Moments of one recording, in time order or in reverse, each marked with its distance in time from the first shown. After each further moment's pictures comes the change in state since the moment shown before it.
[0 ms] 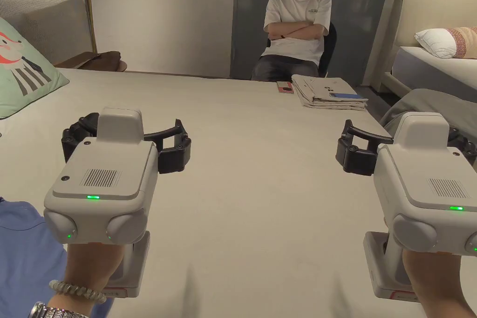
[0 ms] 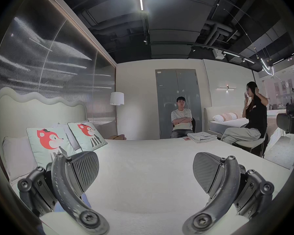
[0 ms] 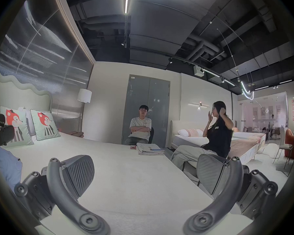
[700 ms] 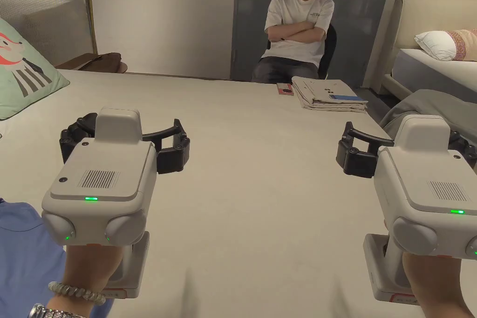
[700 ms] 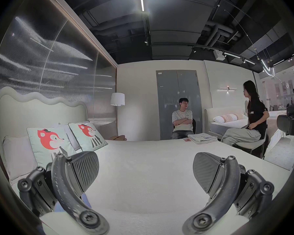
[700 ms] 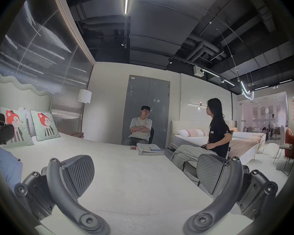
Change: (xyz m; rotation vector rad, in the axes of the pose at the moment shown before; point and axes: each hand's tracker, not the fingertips) left arm -0.001 0.002 0.001 0.009 0.006 0.008; right arm 0.001 0.001 0.001 0.003 -0.001 -0.004
